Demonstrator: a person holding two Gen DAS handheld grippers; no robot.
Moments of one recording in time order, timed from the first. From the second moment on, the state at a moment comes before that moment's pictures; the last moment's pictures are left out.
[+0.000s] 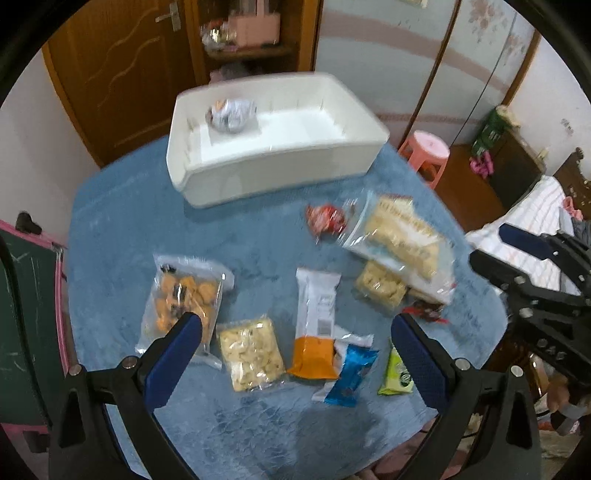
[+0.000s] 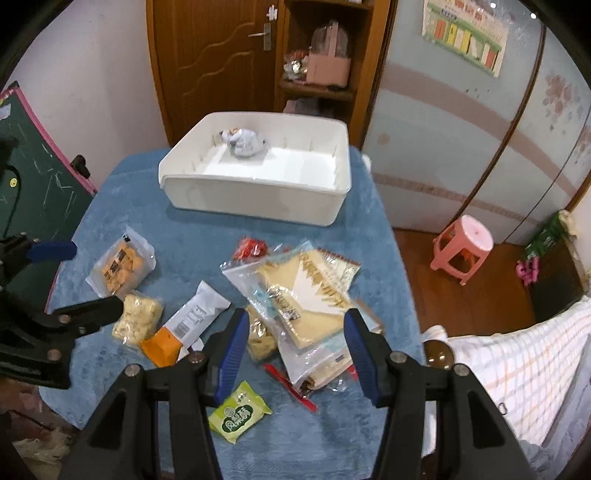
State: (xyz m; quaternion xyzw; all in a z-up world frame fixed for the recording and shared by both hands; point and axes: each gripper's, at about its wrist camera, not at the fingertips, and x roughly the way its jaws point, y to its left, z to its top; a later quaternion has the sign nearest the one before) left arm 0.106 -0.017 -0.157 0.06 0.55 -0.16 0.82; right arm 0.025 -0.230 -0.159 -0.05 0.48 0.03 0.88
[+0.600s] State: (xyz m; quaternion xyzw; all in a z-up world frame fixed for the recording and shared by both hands) left arm 0.128 -0.036 -0.249 0.03 0.63 -0.16 0.76; right arm 0.081 -0.186 -0.230 -0.15 0.51 0.08 0.84
